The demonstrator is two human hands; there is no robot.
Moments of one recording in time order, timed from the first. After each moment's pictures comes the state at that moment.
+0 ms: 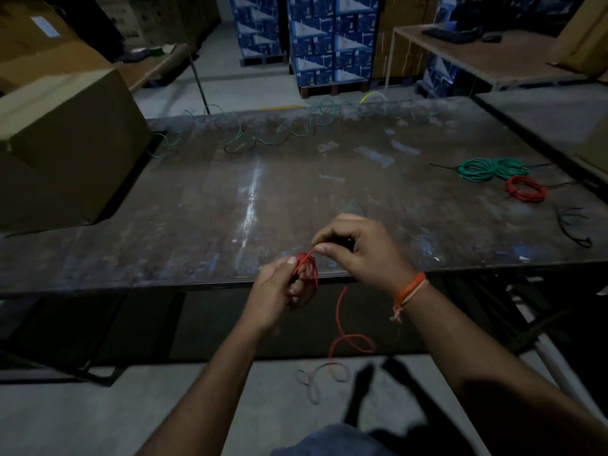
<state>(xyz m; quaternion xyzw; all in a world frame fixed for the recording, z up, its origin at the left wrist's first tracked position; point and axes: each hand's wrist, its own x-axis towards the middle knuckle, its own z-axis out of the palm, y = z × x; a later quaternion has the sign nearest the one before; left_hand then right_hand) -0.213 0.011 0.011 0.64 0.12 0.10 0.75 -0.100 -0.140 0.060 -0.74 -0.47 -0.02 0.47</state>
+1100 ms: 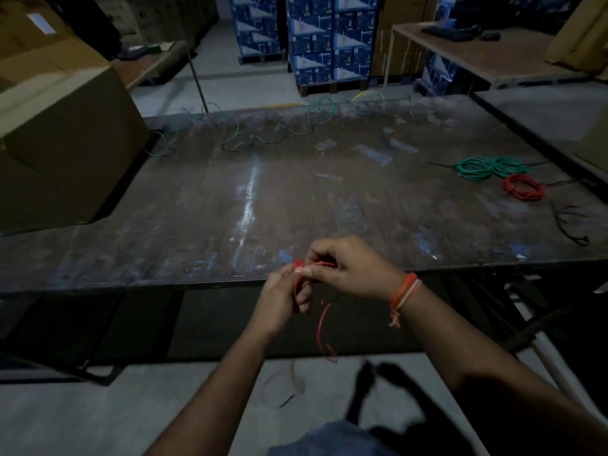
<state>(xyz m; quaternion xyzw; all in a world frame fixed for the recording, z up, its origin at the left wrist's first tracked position) -0.209 0.000 -0.009 0.60 0.11 0.10 0.78 -0.107 -0.134 0.054 -0.77 -0.53 0.09 0.36</state>
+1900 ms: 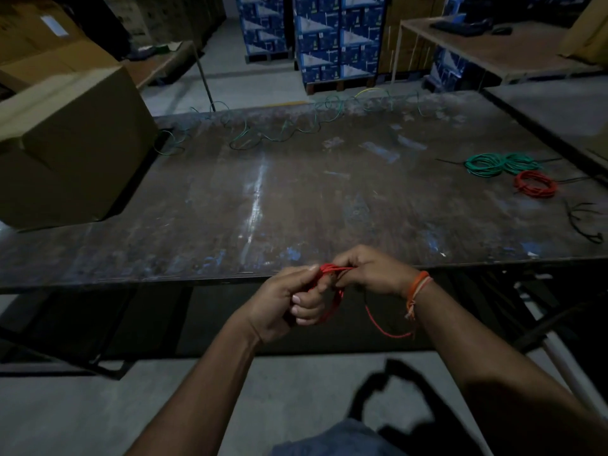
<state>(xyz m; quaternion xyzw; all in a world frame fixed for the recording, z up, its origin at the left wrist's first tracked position) -0.226 0.011 0.023 0.44 -0.01 -0.15 0.88 -0.081 -0.140 0.007 -0.71 -0.42 0.35 0.45</state>
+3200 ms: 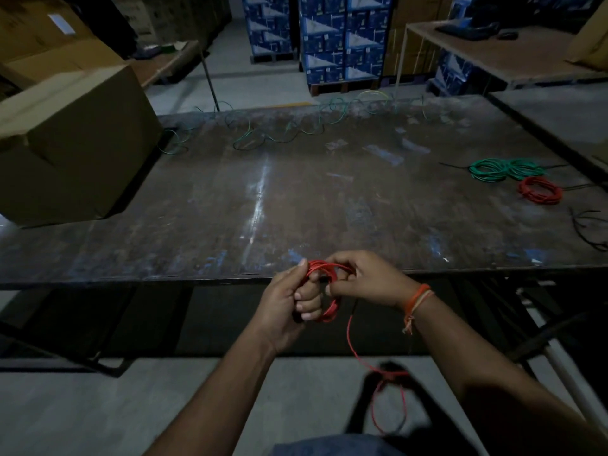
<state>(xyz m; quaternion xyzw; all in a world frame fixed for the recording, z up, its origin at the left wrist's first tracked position) -0.223 -0.006 0.012 0.37 0.11 0.01 0.92 -0.098 -0.143 0.019 -0.76 -0.39 0.28 0.44</state>
